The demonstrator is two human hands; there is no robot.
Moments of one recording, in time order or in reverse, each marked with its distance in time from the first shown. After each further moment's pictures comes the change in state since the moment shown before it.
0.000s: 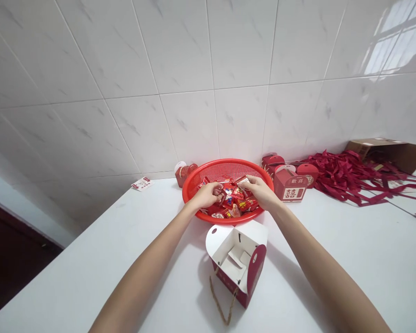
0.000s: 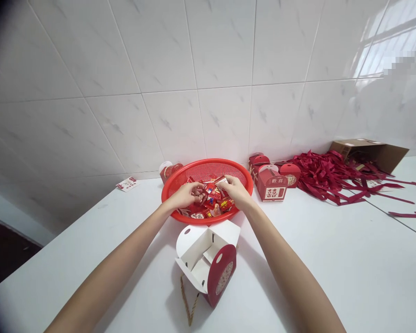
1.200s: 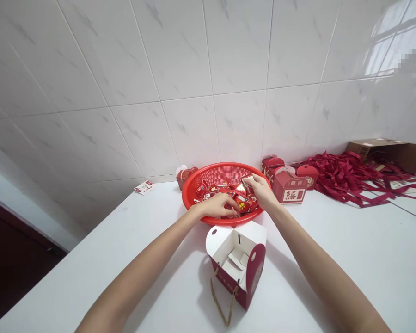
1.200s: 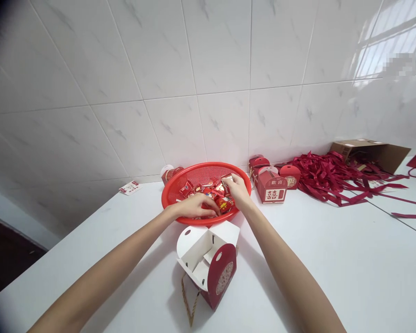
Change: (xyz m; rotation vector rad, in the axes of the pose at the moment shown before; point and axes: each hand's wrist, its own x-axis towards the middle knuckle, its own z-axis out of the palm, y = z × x) left_hand -0.014 0.037 0.005 0.094 -0.416 0.406; right_hand 0.010 0.007 -0.003 0.081 0.197 -0.091
